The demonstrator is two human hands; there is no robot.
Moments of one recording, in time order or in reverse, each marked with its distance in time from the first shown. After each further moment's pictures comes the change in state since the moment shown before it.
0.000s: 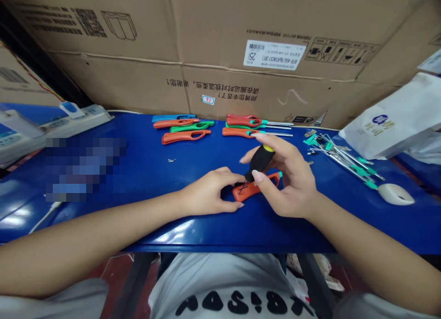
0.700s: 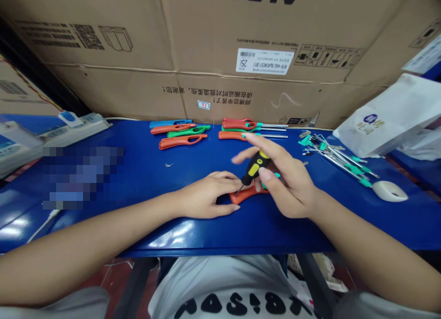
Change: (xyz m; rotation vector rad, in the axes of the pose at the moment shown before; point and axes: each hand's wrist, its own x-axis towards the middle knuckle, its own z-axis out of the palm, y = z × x) left_hand 0.001 -0.007 -0.006 0.034 -0.120 0.194; right_hand 0.008 -0.007 -0.017 -0.127 -0.145 -0.020
